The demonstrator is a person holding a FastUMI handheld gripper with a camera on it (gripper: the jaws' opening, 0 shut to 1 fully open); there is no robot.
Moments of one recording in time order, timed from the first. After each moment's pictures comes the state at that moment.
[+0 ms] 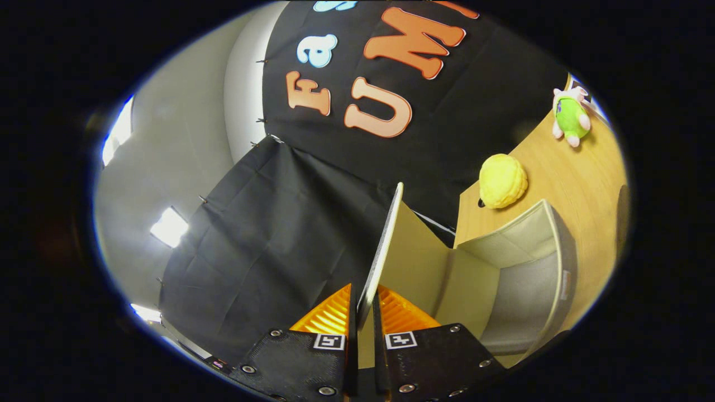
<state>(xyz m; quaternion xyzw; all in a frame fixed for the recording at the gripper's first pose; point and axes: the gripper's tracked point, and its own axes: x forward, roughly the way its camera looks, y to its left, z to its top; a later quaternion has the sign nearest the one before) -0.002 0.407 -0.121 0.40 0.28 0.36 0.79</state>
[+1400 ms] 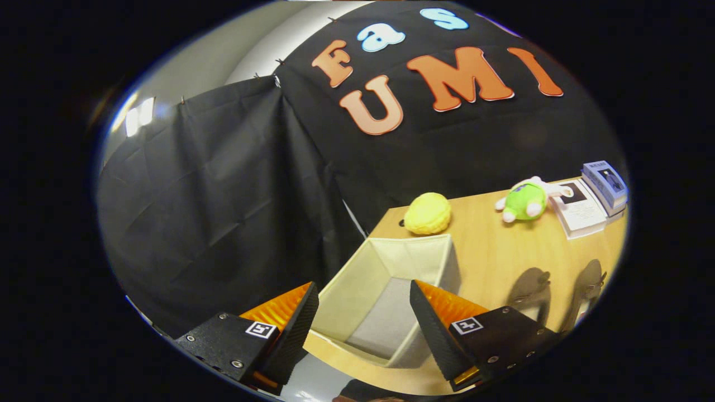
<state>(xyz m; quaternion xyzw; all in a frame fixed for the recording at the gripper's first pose) -0.014 0.274 -0.190 0.11 0.28 0.24 0.92</state>
